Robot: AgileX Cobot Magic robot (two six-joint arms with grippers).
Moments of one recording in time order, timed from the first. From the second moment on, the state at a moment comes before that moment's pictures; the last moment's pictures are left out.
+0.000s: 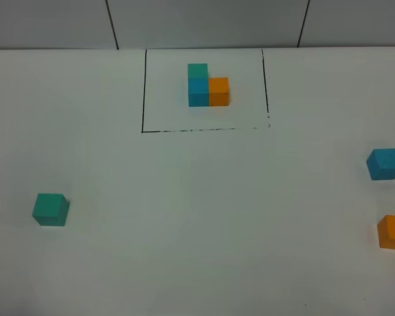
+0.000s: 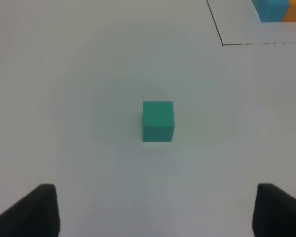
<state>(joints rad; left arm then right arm) 0.02 0.00 -0.51 -0.07 1.06 0.04 0.02 0.00 -0.49 0.09 1.06 0.04</state>
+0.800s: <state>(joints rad) 0.02 0.00 -0.51 -0.07 1.06 0.05 0.02 0.00 -0.49 0.09 1.06 0.04</state>
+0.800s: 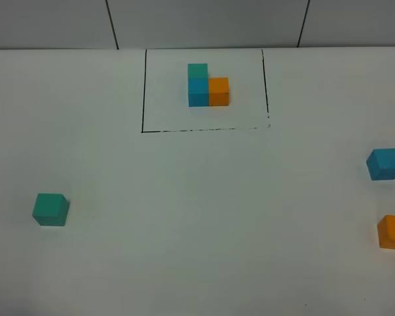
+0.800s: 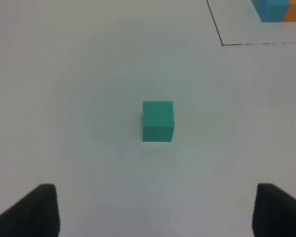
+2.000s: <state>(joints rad) 0.02 1.02 -0.81 -0.09 0.88 0.00 0.02 0.00 -0.49 0.09 1.06 0.04</state>
